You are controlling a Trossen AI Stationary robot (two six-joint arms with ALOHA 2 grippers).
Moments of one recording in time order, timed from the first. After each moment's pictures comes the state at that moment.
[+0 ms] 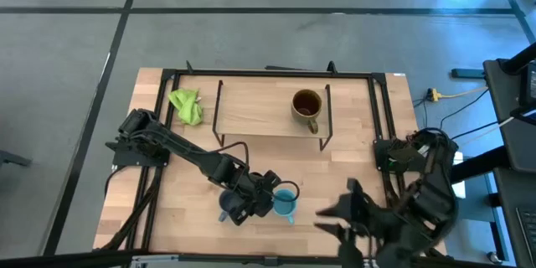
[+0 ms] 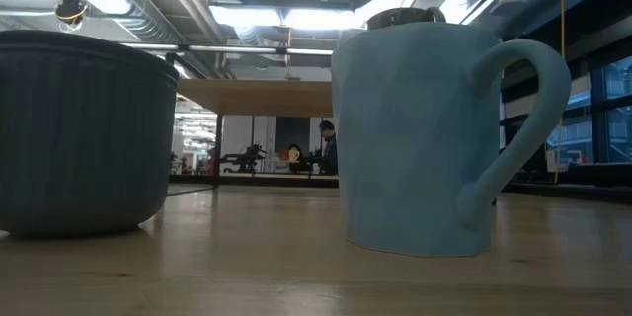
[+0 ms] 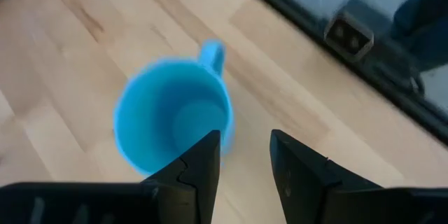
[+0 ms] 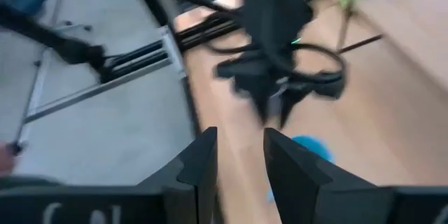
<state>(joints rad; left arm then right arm) -0.40 1.84 1.49 -0.58 0.06 0.35 0.90 1.88 2.32 -1.30 0.73 1.06</state>
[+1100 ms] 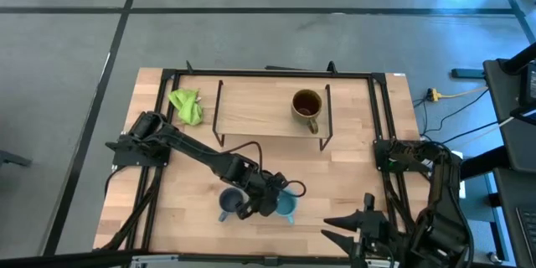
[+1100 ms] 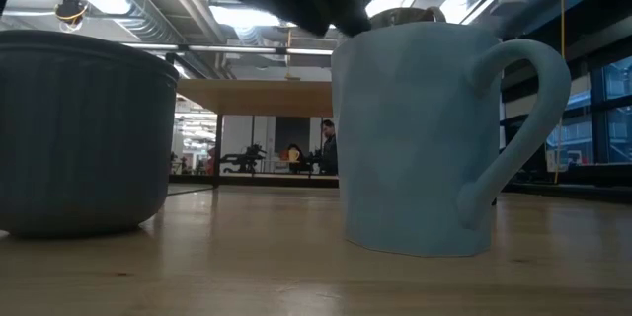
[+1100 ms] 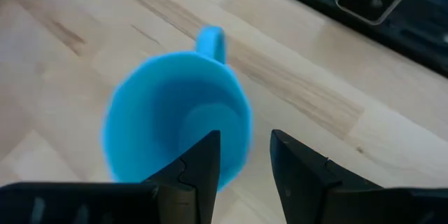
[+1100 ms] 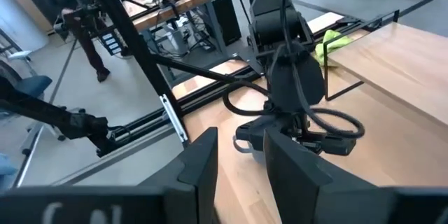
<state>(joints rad) -0.36 1.93 1.50 -0.52 0.13 0.56 1.05 1.95 2.32 -1.28 1.13 1.25</state>
